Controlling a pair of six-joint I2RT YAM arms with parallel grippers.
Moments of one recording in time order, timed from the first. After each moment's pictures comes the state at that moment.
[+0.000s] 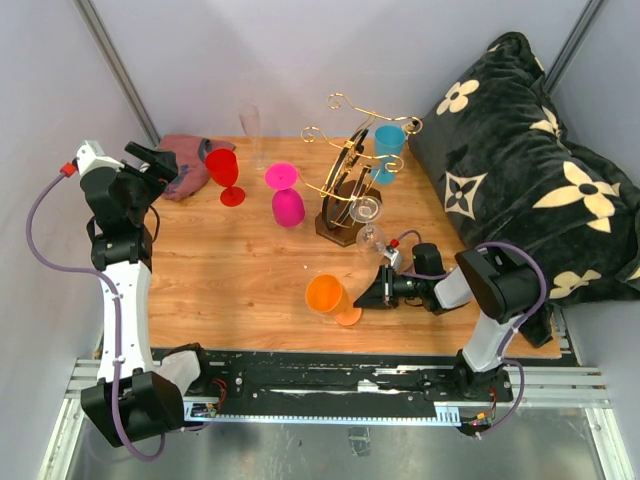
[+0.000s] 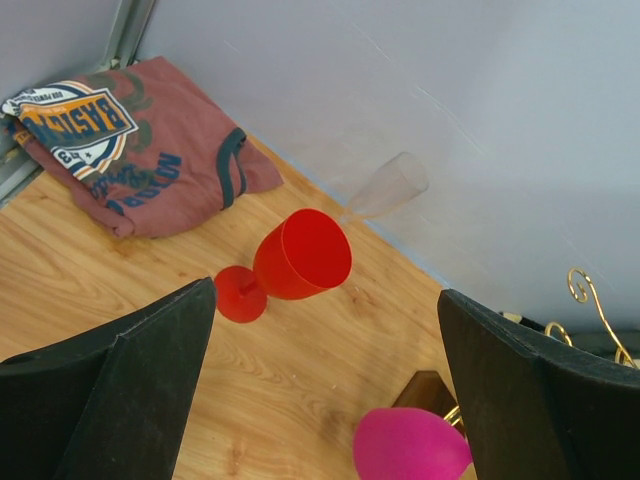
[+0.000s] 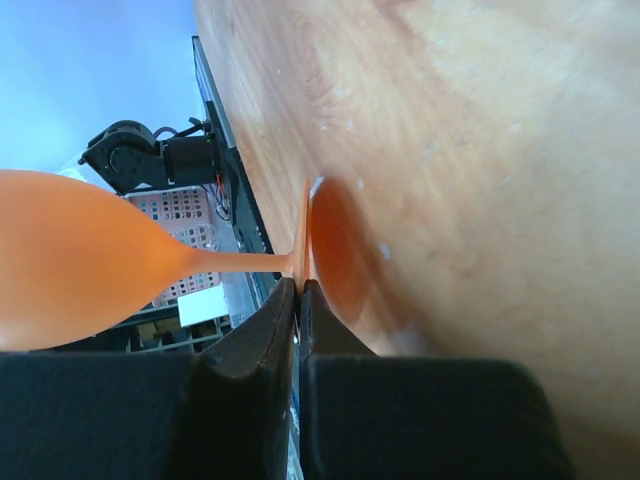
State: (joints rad) left arm 0.30 1.02 1.02 -0.11 0.10 -0.65; right arm 0.36 1.73 0.33 0.75 -1.01 0.83
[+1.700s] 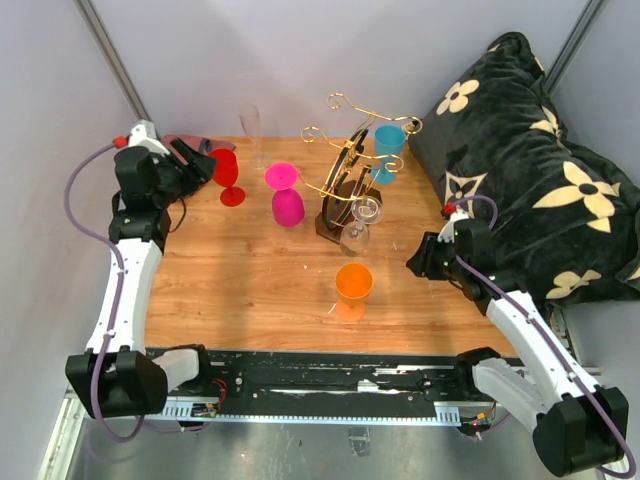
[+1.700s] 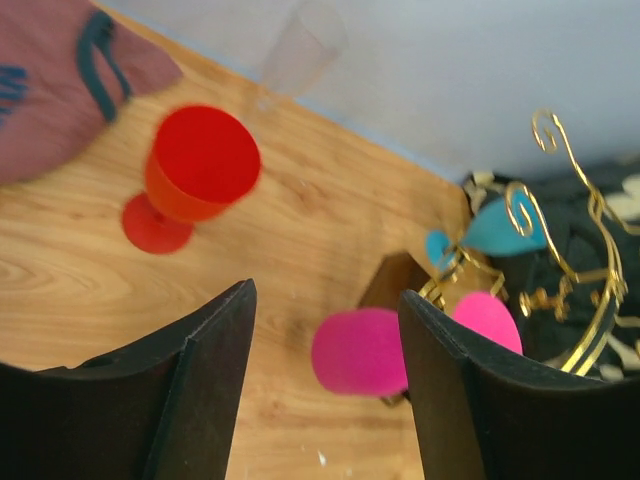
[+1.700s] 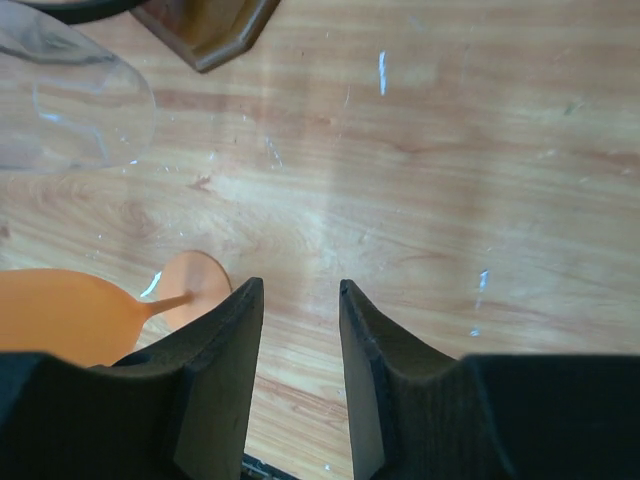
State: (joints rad) left arm 0.12 1.15 1.14 -0.22 0.20 -0.56; right arm 0.25 0.92 0.61 -0.41 -0.22 0.36
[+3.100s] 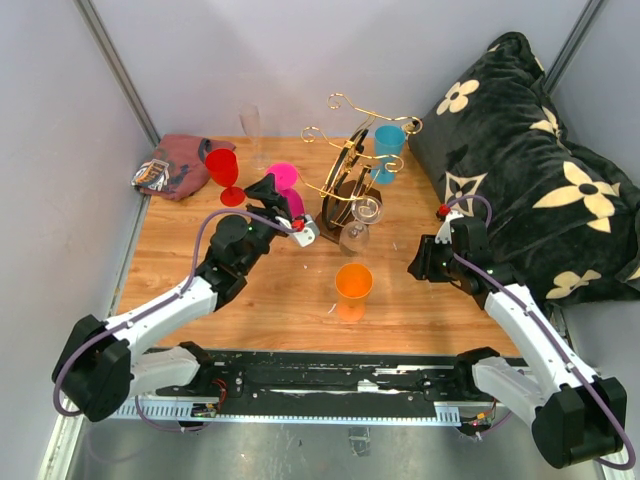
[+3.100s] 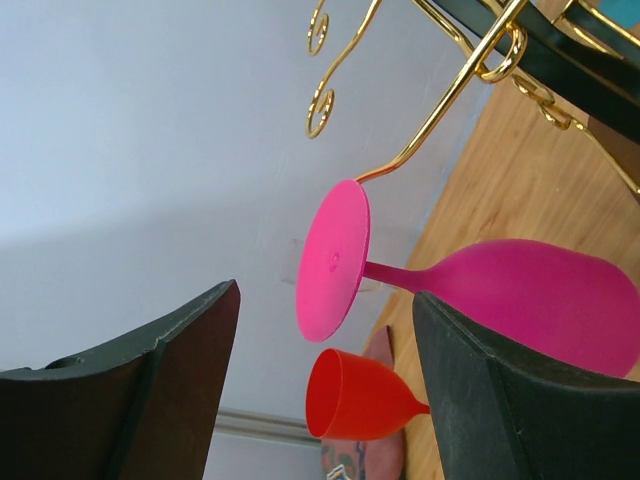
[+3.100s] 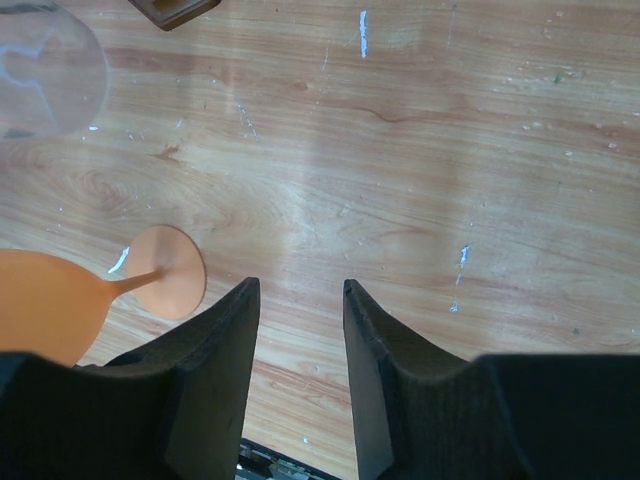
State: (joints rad) left arm -0.62 1.11 0.61 0.56 -0.13 1.14; right arm 0.26 0.95 0.68 -0.51 -0.19 0.29
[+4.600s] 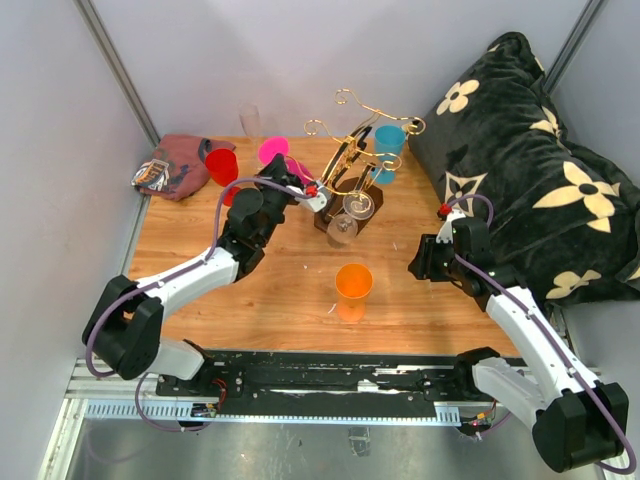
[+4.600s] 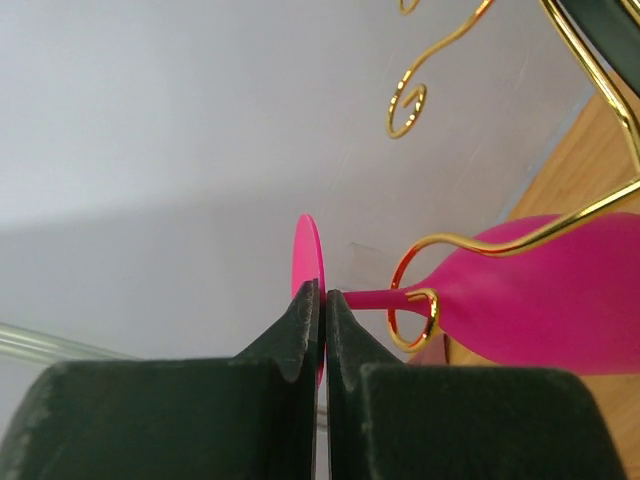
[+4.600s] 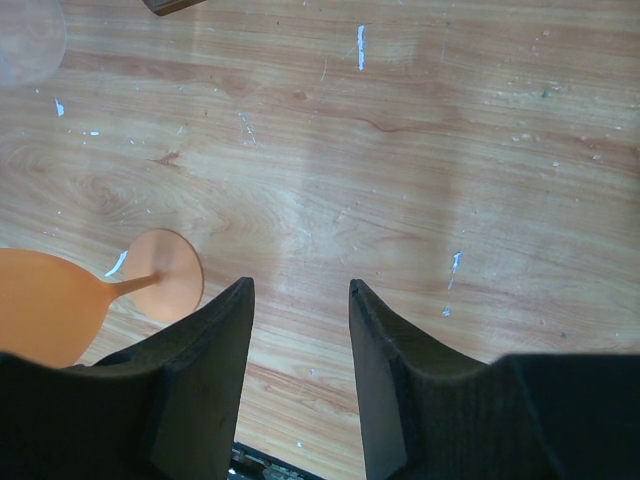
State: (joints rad) left arm -0.59 1.39 0.82 0.70 -0.24 1.21; right arm 0.26 0.93 0.68 -0.51 -0.18 0.27
